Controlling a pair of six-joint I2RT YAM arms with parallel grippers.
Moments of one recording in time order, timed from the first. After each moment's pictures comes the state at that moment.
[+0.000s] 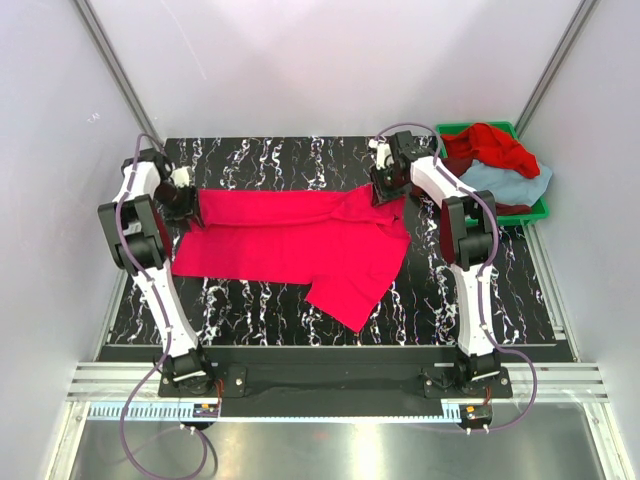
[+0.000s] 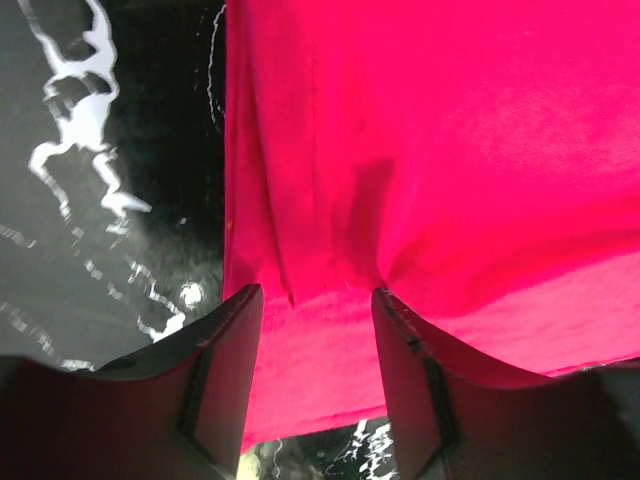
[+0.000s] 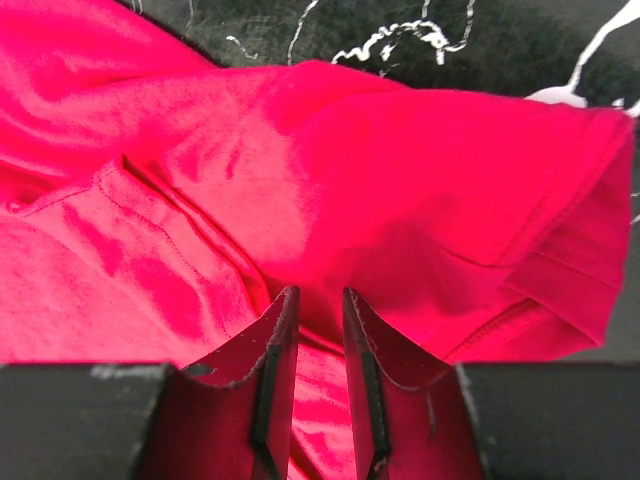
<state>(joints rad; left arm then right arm) 0.30 2.27 1.89 -1.08 0.33 0.19 0.25 2.34 1.95 -0.69 -0.30 -0.07</state>
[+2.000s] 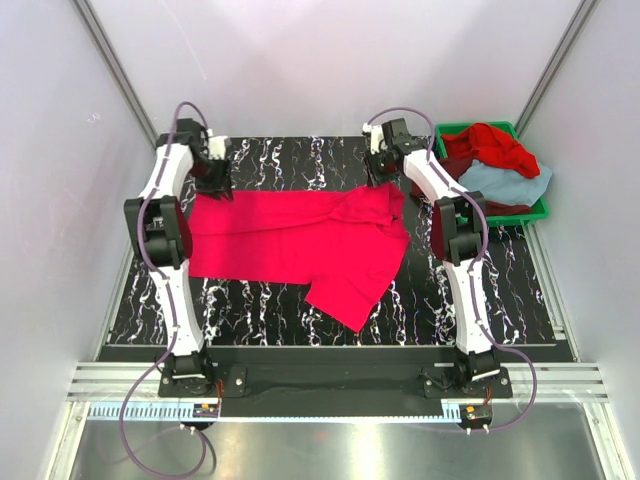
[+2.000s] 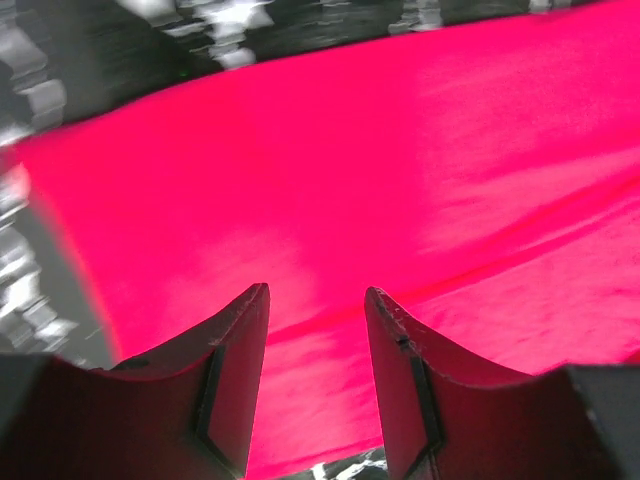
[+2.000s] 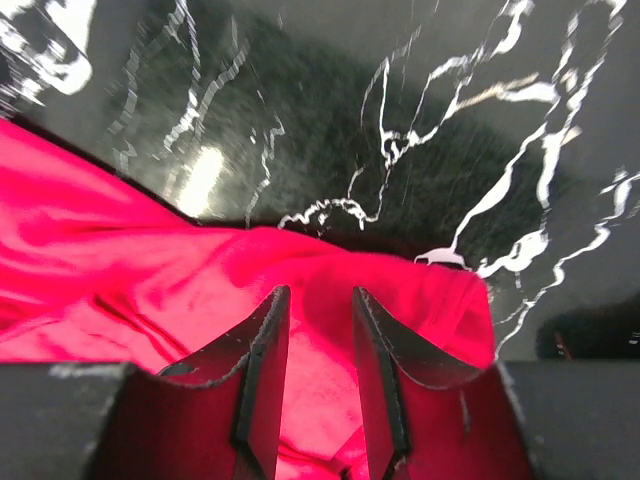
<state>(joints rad) 0.10 2.26 2.07 -1.05 0.33 0.20 0.27 2.46 2.20 -0.66 -0.20 -0.11</state>
